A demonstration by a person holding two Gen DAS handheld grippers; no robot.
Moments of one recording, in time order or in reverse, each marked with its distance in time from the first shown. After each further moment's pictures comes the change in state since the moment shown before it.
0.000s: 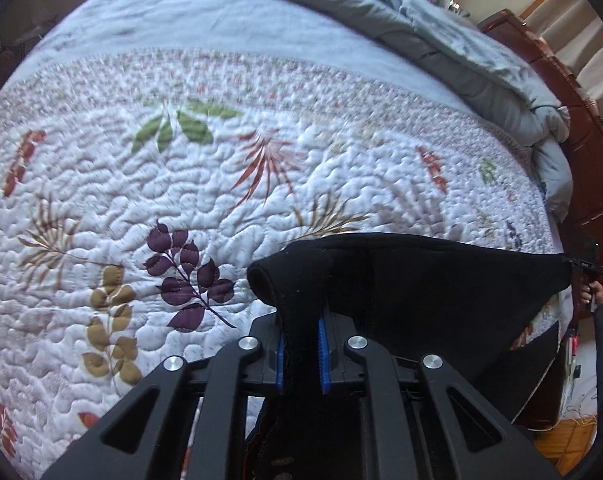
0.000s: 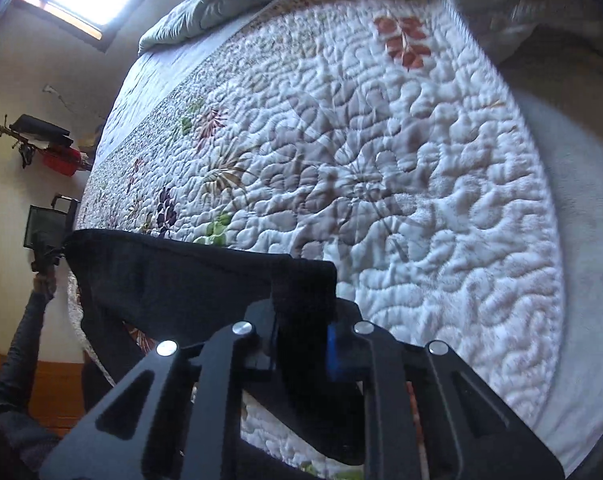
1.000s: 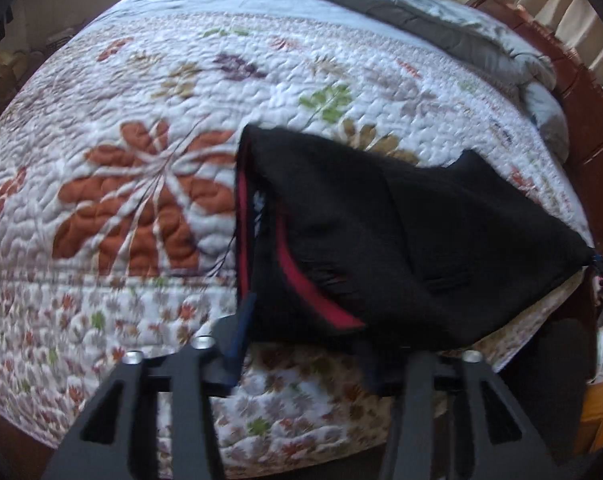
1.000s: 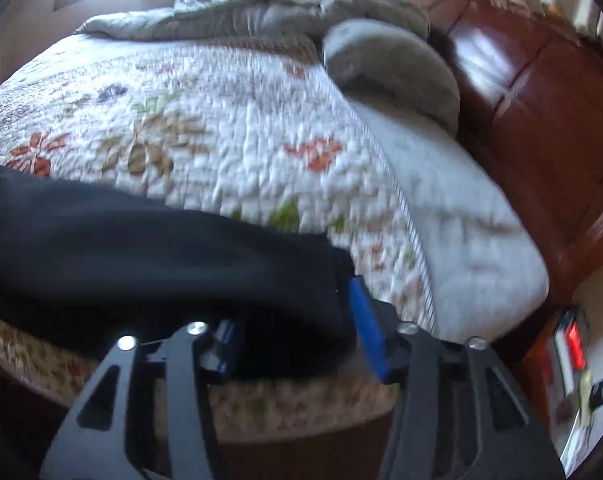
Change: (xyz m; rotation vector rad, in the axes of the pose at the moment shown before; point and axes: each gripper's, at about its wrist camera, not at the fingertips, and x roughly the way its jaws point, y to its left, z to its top) left arm -0.055 -0.004 -0.270 0.031 -0.015 0.129; right arm -0.010 0.061 -0.319 -0.135 -0.392 -0.755
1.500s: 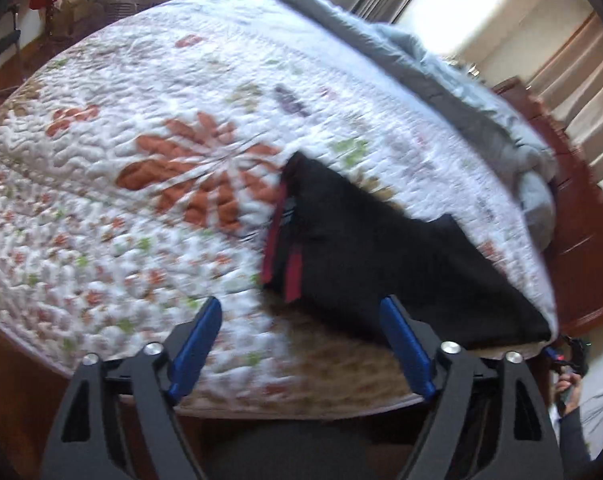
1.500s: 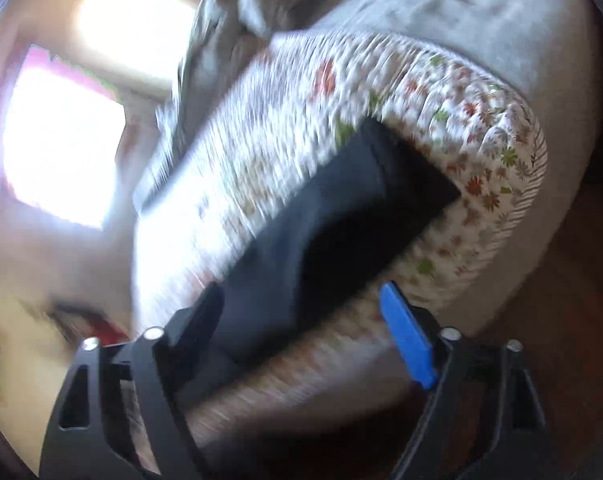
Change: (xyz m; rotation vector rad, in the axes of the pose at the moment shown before) left arm -0.073 0.023 -0.044 -0.269 -0.178 -0.126; right arm -0.033 -0.051 -0.061 0.980 0.102 0.706
